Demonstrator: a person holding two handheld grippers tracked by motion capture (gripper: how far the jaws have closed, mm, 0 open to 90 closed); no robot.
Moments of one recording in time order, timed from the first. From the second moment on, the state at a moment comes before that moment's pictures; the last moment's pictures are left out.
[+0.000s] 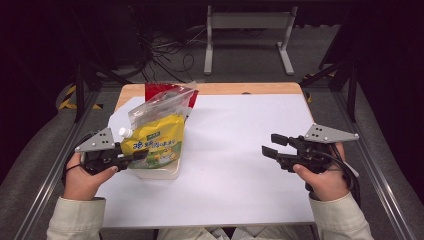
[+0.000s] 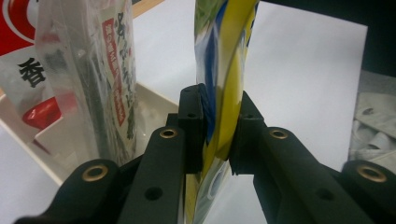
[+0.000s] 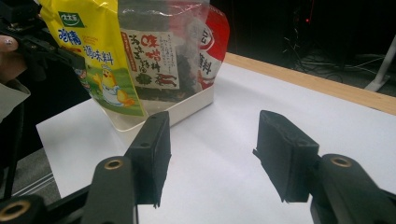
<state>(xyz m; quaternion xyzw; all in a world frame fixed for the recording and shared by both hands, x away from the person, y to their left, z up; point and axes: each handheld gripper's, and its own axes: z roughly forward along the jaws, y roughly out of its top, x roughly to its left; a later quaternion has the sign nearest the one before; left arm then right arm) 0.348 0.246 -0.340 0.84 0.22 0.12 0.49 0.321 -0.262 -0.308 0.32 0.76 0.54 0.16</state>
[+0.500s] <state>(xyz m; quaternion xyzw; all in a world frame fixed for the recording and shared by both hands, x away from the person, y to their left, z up) 0.360 0.256 -0.356 0.83 0.24 0.10 0.50 0.322 -0.261 -0.310 0.32 0.76 0.54 0.16</state>
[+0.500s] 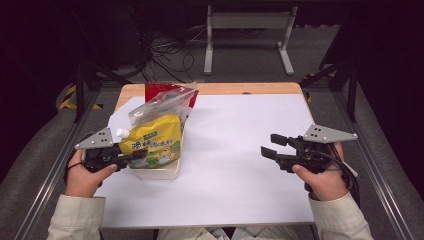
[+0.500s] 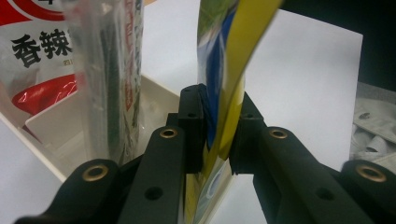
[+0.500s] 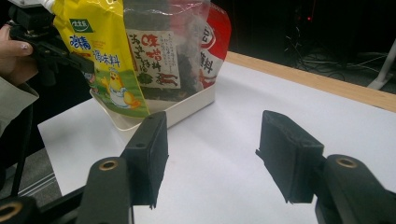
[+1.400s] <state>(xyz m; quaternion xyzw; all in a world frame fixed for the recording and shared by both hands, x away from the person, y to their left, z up) 0.371 0.246 -0.375 0.84 0.28 0.09 0.45 0.325 -0.257 -0.315 0.33 0.76 0.54 0.15</state>
